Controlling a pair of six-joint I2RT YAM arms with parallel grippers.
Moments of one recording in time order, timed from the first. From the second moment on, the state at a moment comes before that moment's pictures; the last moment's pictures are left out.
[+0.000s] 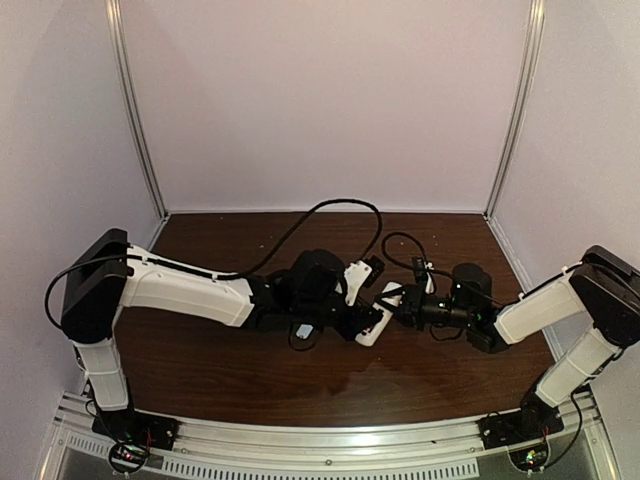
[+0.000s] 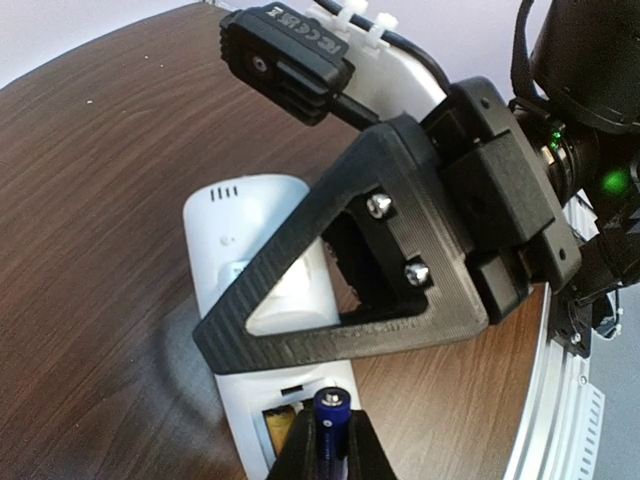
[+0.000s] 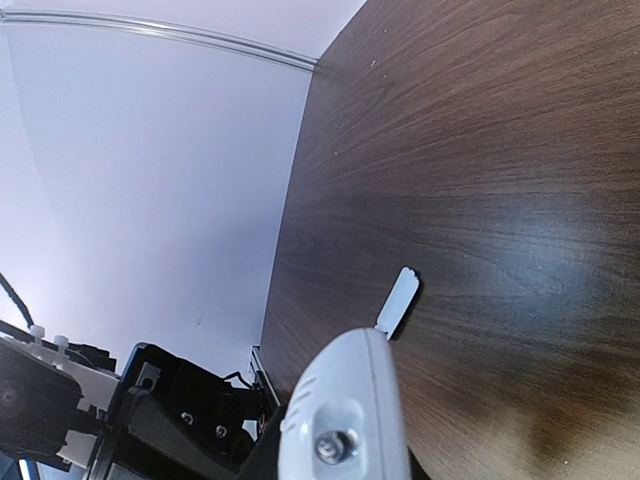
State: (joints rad) left arm -1.13 1.89 1.22 0.15 0.09 -0.28; right arm 0.64 1.54 0.41 0.90 -0.48 1.16
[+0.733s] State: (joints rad) left arm -1.13 1.88 1.22 0.15 0.09 -0.26; right arm 0.63 1.54 0.41 0.91 -0.48 1.18
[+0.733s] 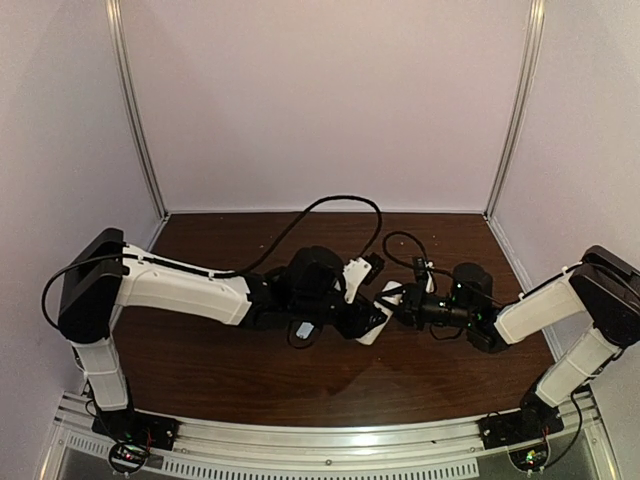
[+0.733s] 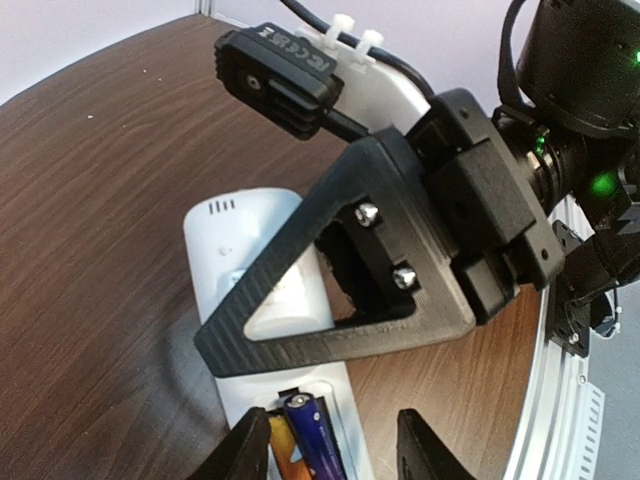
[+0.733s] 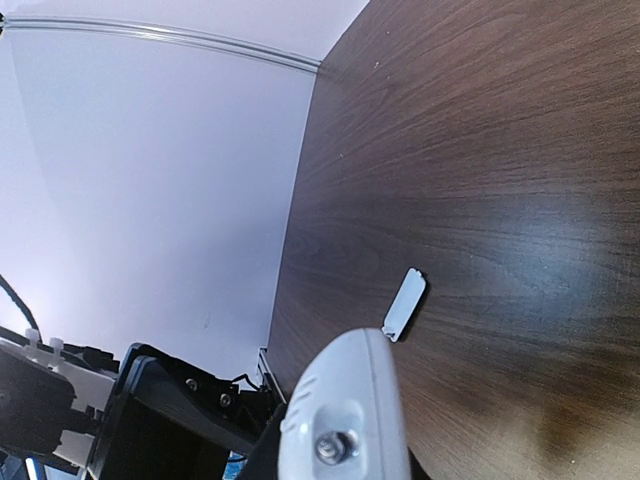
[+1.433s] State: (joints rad) left arm -1.10 1.58 1.01 0.14 0.16 0.10; right arm 0.63 1.56 0.41 0.99 -0.59 1.20
